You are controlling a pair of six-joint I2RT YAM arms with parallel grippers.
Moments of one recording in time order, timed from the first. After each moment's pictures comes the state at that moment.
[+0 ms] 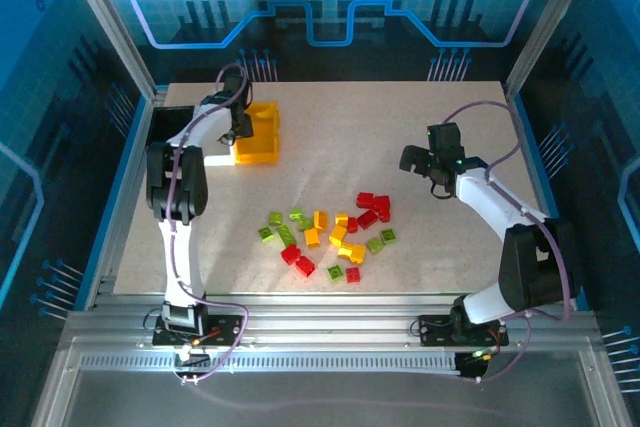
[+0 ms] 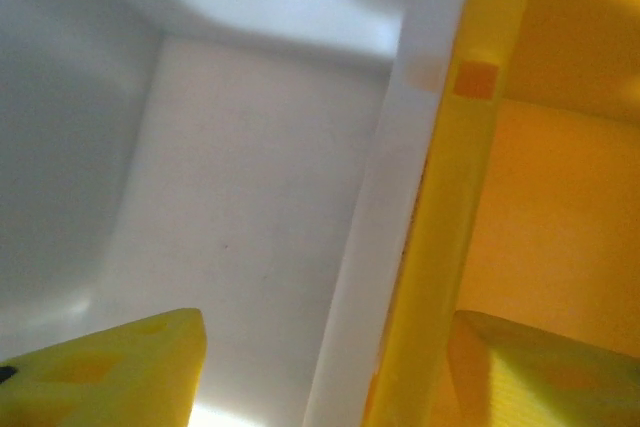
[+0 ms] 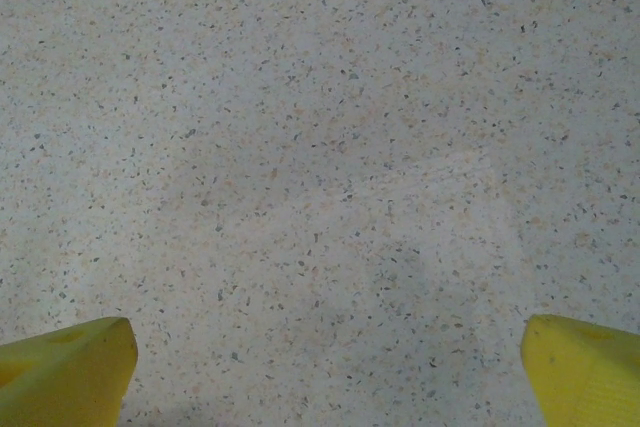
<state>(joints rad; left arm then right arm) -0.07 2.21 1.81 -0.72 -0.33 -0.34 0.18 1.47 0.98 -0.39 0.16 0.45</state>
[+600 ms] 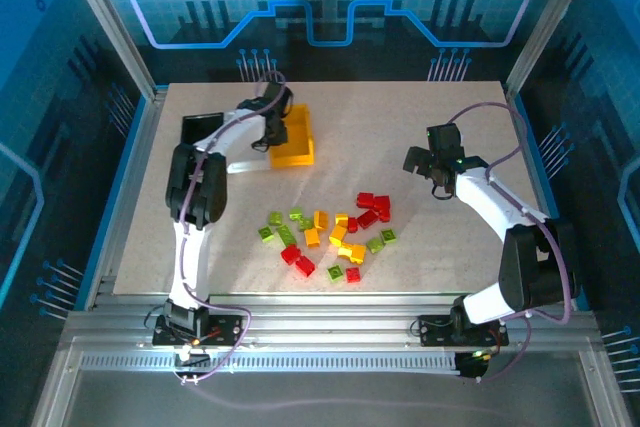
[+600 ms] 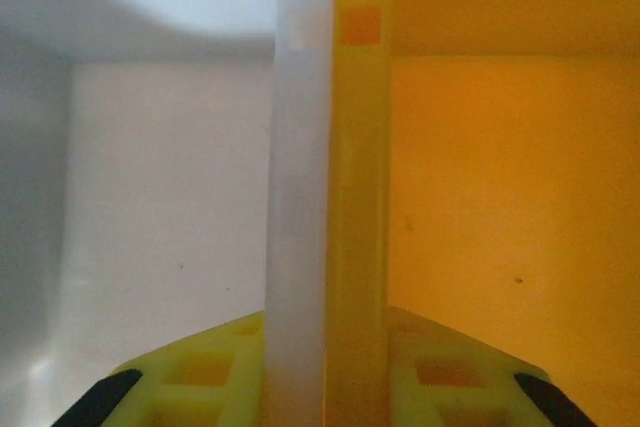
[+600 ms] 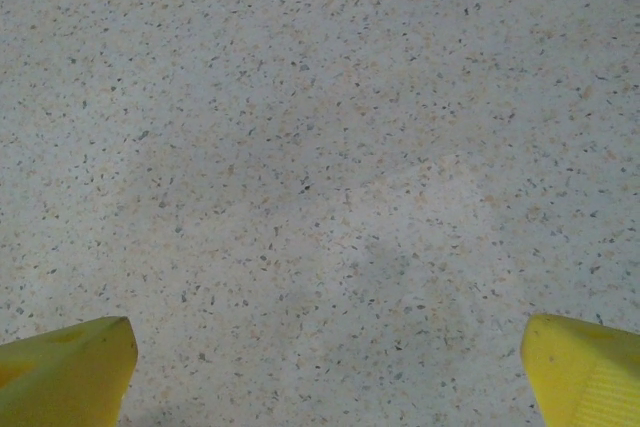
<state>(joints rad) -0.30 2.22 1.86 -0.78 -0.29 -0.44 0.18 1.47 0.98 -0.44 0.23 0.50</state>
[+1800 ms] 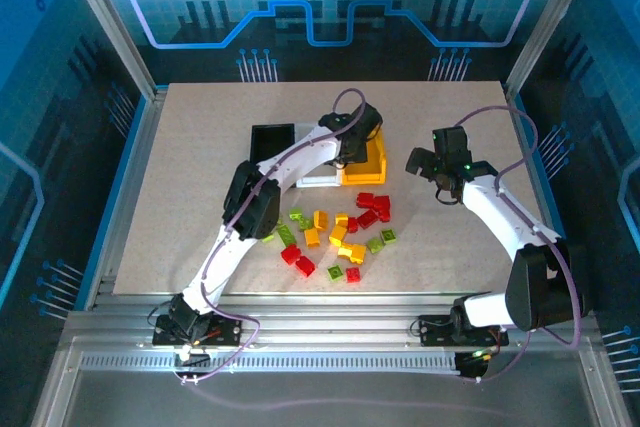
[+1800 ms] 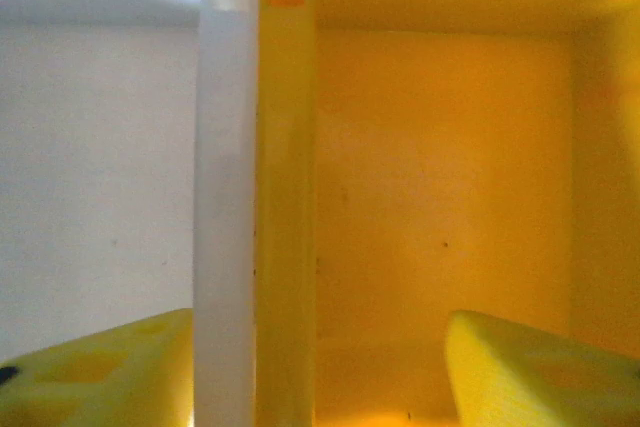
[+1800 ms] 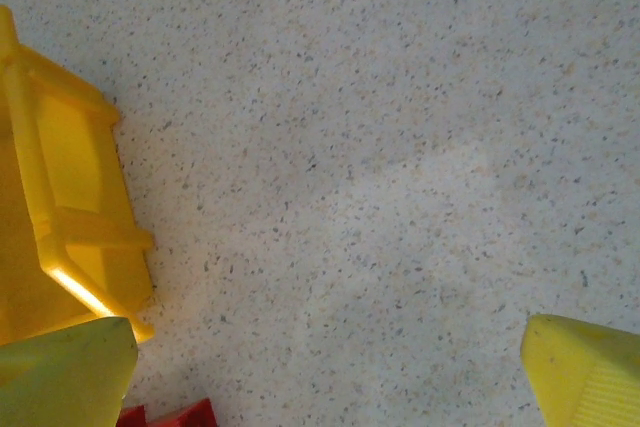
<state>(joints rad) -0.67 2.44 2.26 -0.99 -0.29 -0.77 0.18 1.37 0.96 -0.50 0.18 0.54</state>
